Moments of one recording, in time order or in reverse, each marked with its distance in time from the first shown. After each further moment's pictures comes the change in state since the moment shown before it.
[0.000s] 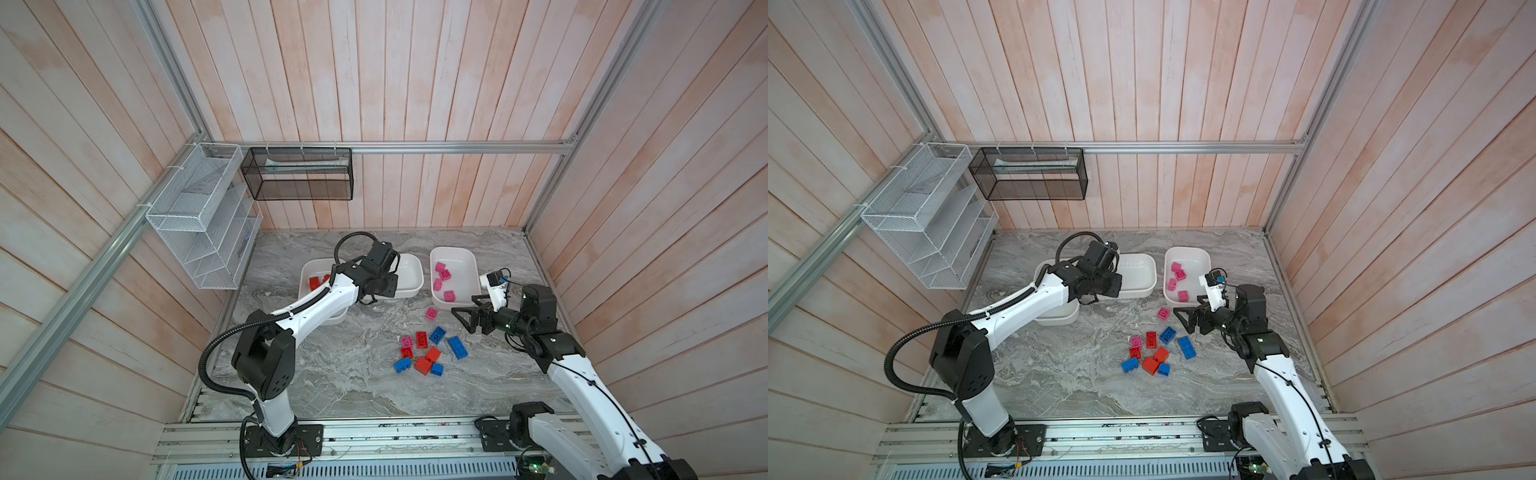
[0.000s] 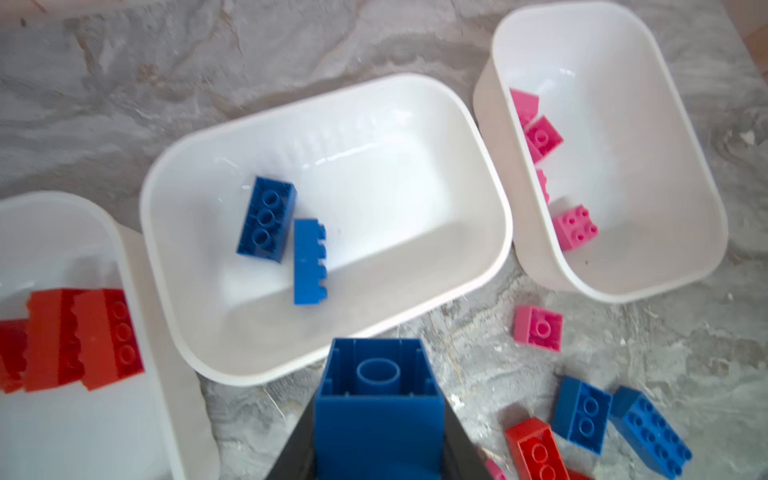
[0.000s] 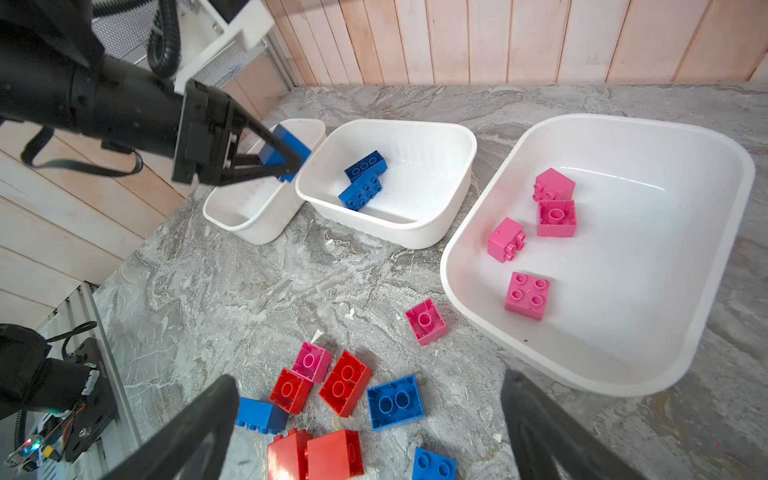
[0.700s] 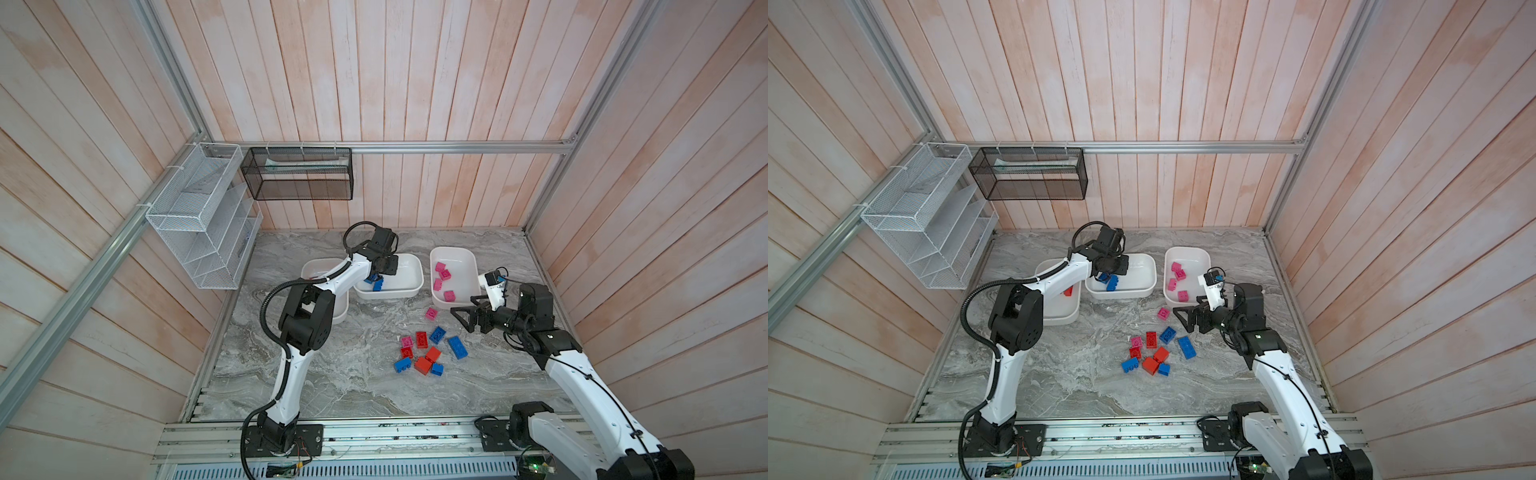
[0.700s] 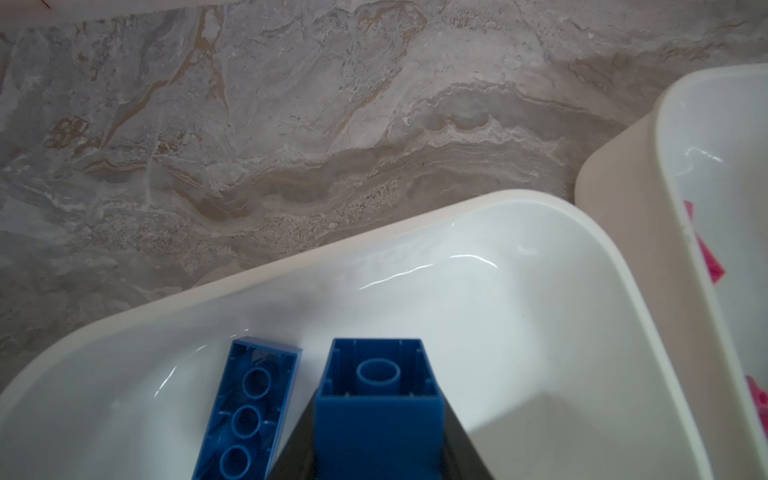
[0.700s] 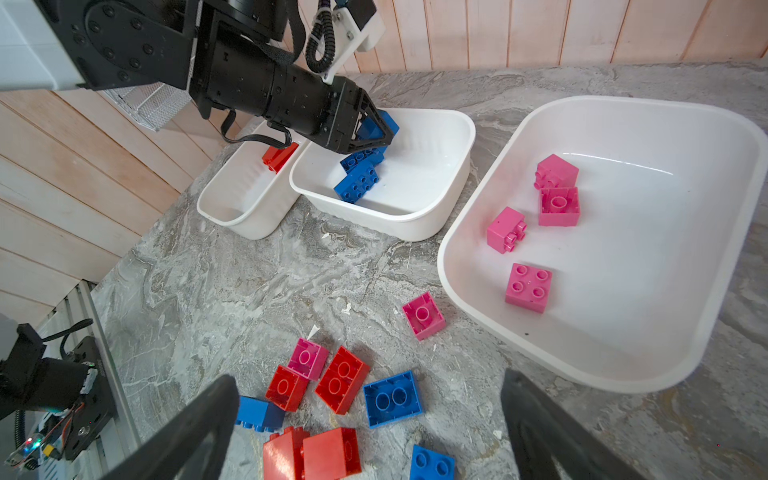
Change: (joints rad) left arm 0.078 0.448 0.312 0.109 0.039 0.005; right arm -0.001 0.039 0.000 0.008 0.000 -0.002
